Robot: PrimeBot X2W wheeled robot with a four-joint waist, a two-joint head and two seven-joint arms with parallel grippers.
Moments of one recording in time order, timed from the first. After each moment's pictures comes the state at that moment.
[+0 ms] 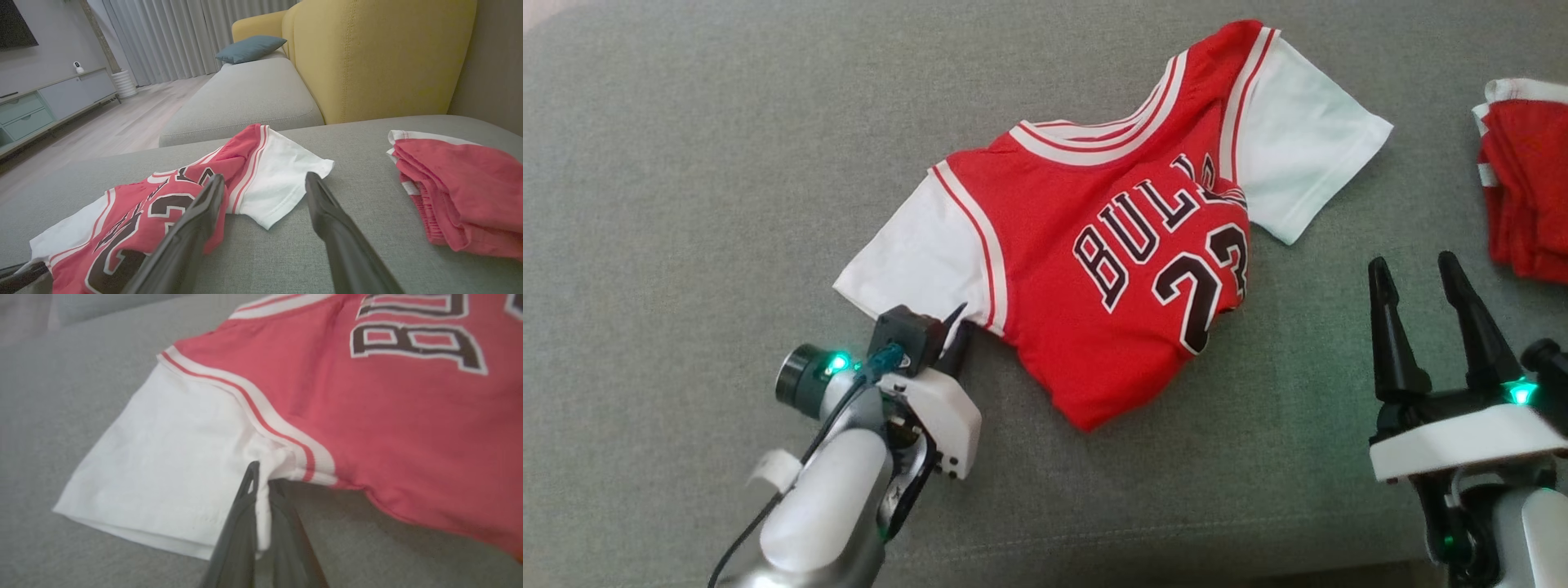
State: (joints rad) left arm -0.39 0.11 -0.56 0.52 -0.21 0.00 -0.03; right arm 0.00 -0.10 -0.01 -0.12 0.27 0.12 0.02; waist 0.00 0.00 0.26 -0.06
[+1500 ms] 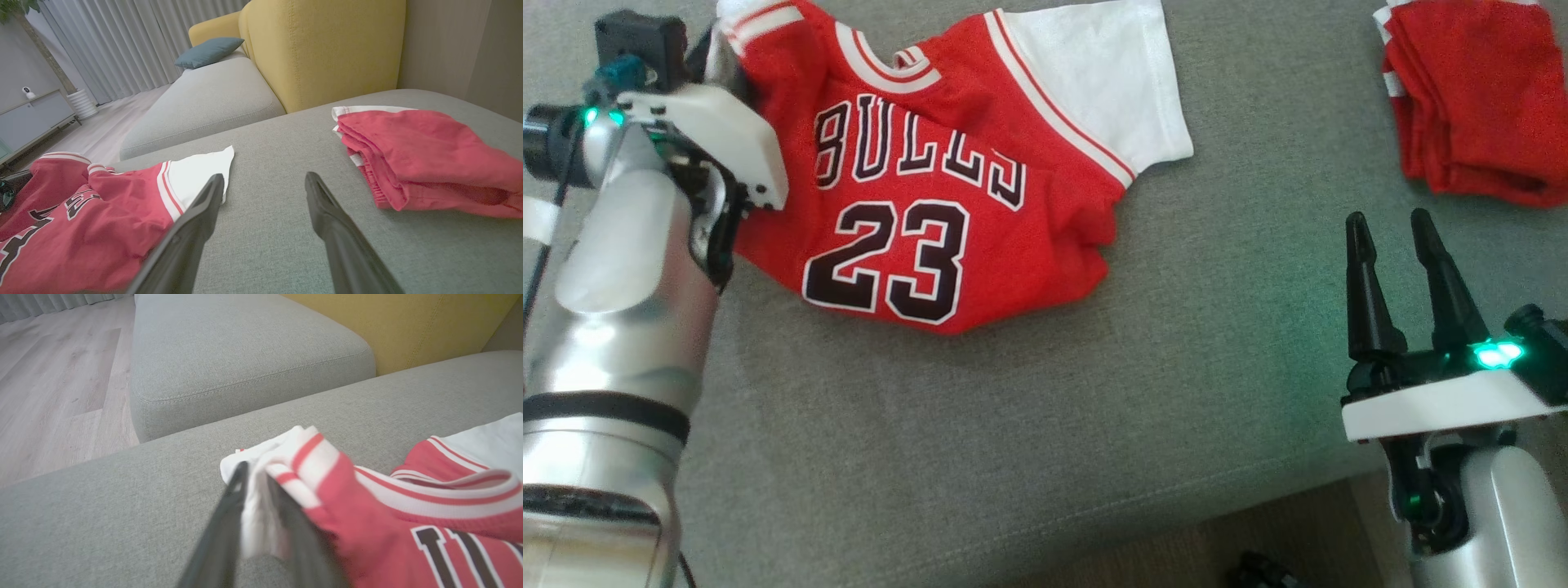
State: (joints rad) left arm -0.94 0.23 -0.36 0.93 -0.25 -0.05 -0.13; right arm -0.10 -0.08 0.05 -0.06 0.36 0.12 -0.06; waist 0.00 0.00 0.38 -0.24
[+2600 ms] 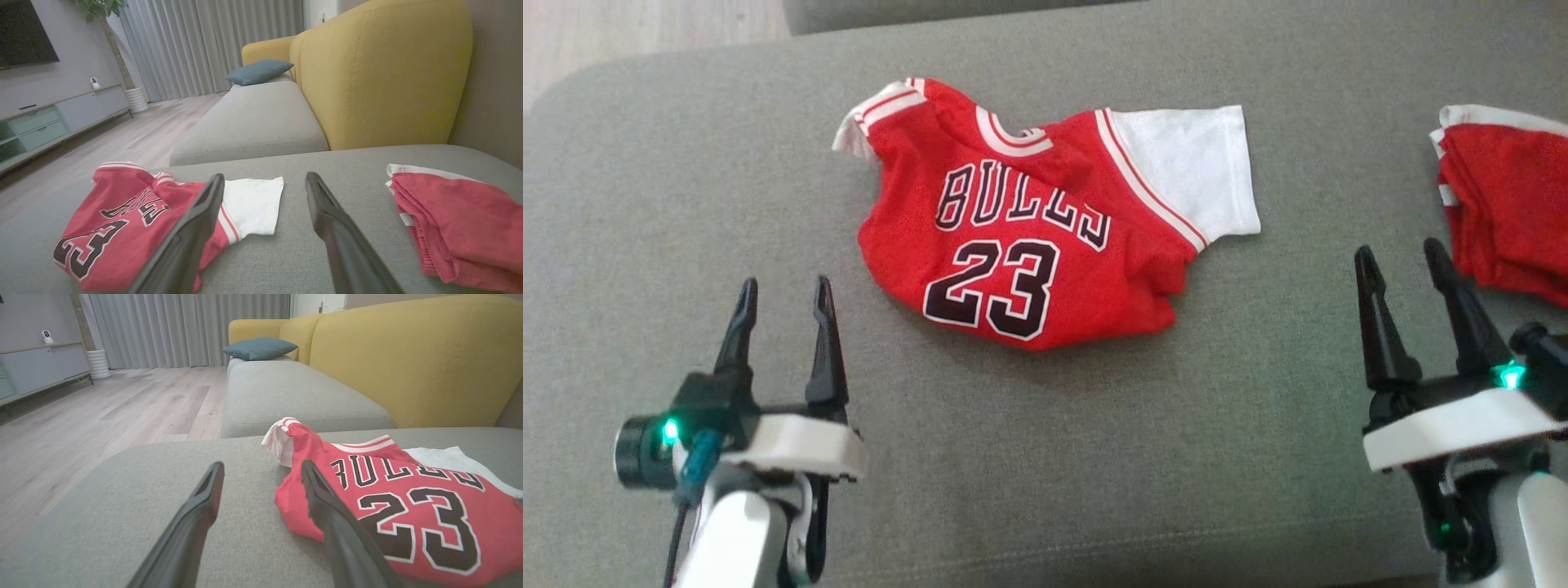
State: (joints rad) left arm -0.12 0.17 -0.25 0.12 -0.20 0.21 -0.26; right arm -0.04 -0.13 0.03 -0.11 0.29 0.12 0.04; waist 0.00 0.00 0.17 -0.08
